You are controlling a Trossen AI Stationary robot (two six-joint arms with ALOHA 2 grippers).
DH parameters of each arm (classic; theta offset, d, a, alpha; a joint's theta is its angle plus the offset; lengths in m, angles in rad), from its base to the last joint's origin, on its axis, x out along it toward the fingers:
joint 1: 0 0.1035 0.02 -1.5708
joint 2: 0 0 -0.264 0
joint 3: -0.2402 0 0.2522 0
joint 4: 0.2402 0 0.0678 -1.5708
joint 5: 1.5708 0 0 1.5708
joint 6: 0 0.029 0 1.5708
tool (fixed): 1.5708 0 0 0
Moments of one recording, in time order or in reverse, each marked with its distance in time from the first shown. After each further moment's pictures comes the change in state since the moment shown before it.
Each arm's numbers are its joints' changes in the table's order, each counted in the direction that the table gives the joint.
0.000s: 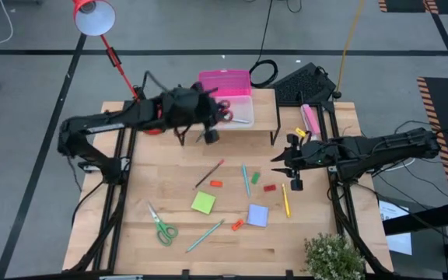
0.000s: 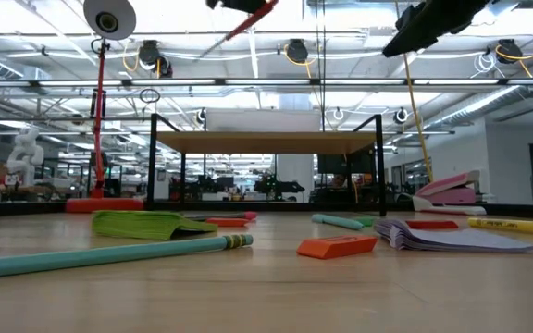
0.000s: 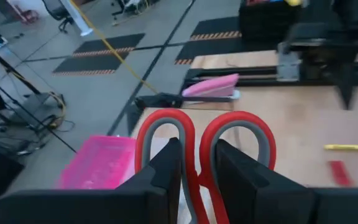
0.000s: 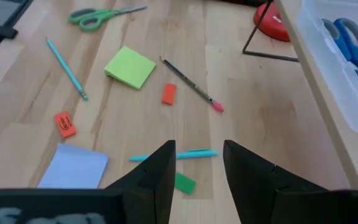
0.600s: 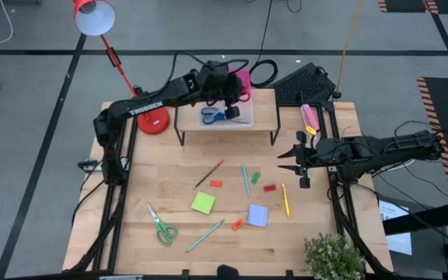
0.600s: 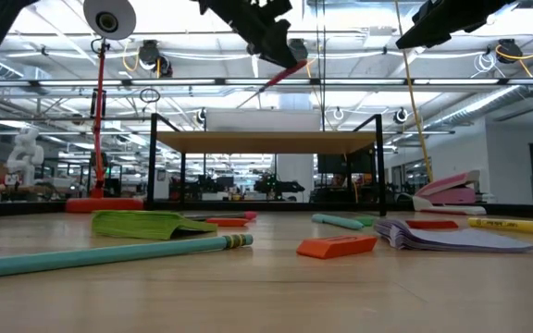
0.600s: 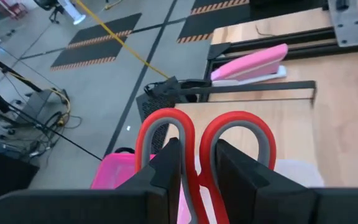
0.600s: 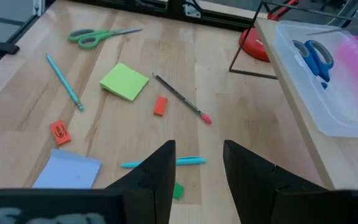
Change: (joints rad) left arm 0.227 0.350 -0.270 -0.004 0.193 0.195; right arm 0.000 -0.153 0.080 -0.031 0.026 -0.035
